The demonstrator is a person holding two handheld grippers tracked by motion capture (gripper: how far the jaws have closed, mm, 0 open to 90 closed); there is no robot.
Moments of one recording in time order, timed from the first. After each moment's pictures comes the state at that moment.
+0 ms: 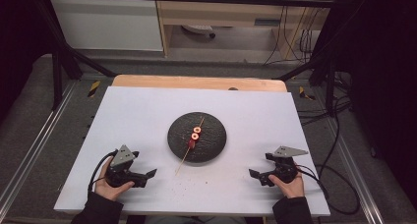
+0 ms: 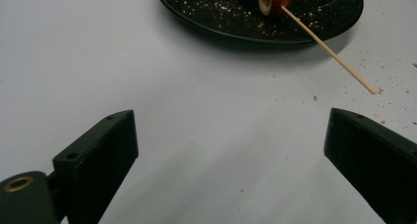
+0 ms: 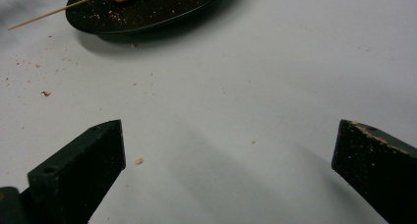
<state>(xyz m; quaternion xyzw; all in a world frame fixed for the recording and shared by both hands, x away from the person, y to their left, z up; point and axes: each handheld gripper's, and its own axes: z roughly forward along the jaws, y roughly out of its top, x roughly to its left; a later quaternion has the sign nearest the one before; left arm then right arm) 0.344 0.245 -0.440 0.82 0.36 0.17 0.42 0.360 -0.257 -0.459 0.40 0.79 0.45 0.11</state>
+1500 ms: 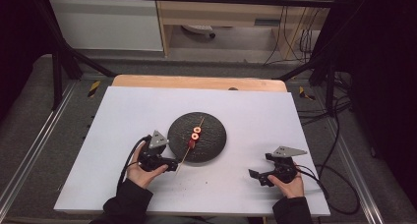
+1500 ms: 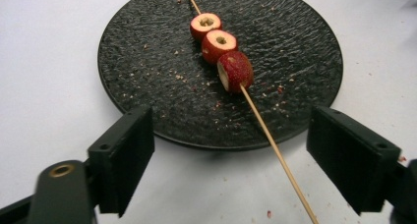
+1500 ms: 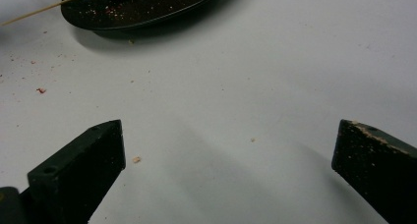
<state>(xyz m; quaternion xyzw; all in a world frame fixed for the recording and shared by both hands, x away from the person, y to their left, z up) 0.378 0.154 -0.413 0.82 0.38 0.17 0.39 0.360 -0.255 -0.459 0.40 0.80 0.44 0.11</state>
